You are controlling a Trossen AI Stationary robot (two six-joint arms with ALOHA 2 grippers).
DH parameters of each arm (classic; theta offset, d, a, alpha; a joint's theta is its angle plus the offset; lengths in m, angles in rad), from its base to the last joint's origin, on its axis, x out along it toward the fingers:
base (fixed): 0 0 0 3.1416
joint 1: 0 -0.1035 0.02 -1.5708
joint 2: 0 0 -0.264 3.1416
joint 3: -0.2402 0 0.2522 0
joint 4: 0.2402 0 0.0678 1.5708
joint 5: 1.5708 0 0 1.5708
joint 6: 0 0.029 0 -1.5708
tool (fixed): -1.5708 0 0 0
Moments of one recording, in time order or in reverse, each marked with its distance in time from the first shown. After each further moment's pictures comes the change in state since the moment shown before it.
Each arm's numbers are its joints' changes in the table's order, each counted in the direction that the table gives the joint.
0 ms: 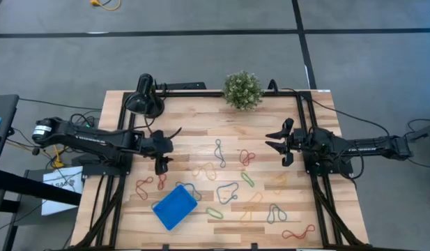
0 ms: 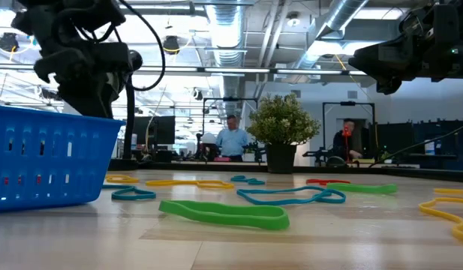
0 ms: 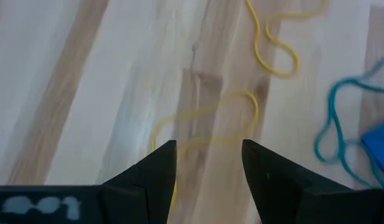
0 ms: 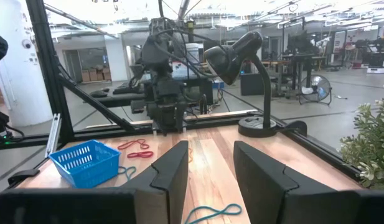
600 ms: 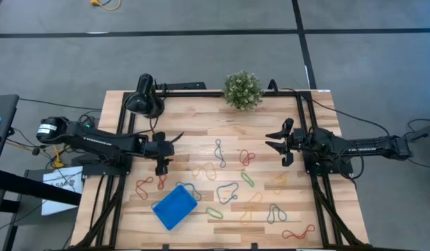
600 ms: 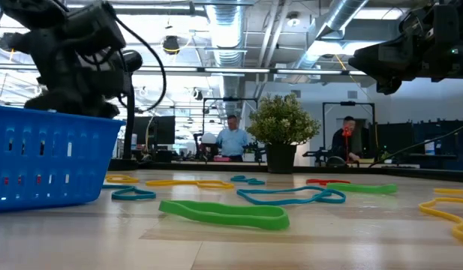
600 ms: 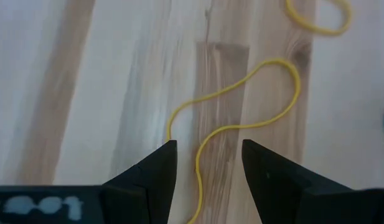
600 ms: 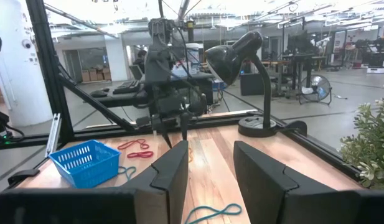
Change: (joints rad) left arm 0.000 -0.112 0.086 -0.105 0.053 0.104; right arm 0.000 0.000 0.000 0.002 0.000 0.000
